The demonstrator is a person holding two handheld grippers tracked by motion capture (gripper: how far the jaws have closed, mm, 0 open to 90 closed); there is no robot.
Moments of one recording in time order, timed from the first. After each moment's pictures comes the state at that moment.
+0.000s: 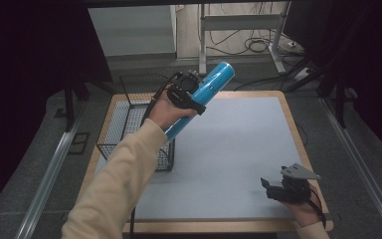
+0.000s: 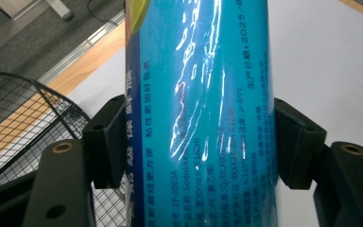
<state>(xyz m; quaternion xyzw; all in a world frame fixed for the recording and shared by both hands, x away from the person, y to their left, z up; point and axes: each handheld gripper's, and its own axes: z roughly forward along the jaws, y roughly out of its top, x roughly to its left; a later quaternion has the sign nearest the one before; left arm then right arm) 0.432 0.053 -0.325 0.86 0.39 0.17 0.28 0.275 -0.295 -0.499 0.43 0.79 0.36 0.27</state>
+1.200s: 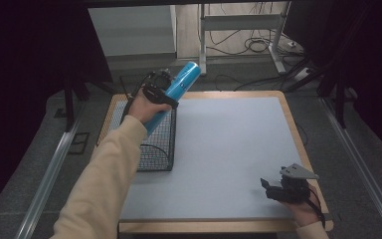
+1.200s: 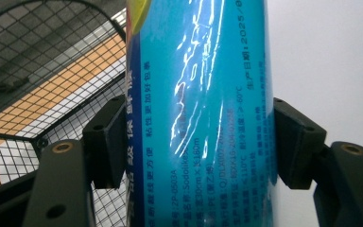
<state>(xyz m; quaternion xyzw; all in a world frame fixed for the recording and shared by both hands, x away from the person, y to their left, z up) 0.474 0.124 -0.361 0.84 0.46 0.18 0.24 0.277 -0.294 -0.503 0.43 0.79 0.35 0.27</state>
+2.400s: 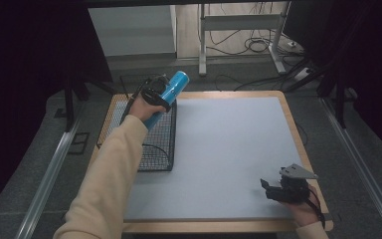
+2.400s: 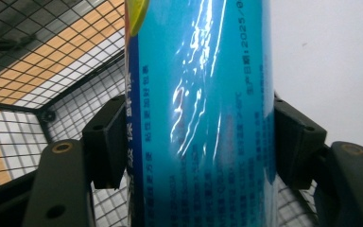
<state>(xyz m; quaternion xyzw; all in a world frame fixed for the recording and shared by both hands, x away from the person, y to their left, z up) 0.518 0.143 -0.416 0.84 0.49 0.17 0.15 0.277 -0.294 -0.505 0.43 0.79 0.35 0.26</state>
